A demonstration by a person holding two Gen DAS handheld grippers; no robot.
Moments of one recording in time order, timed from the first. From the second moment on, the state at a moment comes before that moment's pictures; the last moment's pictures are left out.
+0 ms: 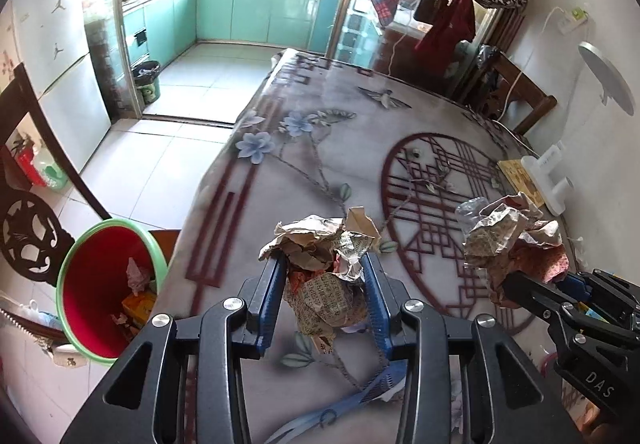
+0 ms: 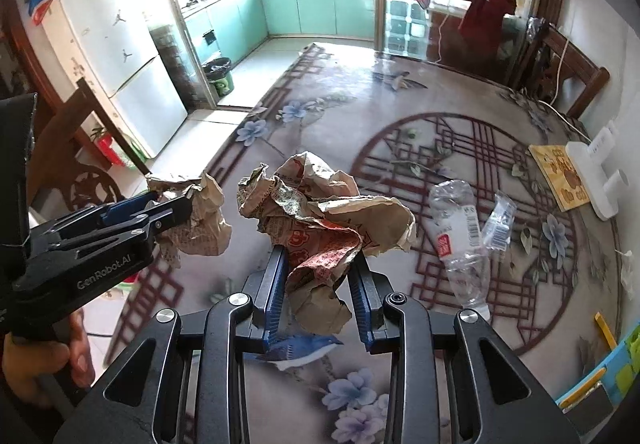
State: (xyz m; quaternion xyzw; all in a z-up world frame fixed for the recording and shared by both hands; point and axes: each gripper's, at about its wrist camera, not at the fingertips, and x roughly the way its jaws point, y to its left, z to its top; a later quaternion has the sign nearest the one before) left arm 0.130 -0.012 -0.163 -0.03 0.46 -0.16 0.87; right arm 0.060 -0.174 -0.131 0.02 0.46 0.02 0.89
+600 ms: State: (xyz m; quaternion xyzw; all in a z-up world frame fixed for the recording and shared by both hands) left arm 0.133 0.052 -0.155 -0.06 0.45 -0.12 0.88; right arm 0.081 -0.116 -0.130 -0.01 0.46 0.06 0.88
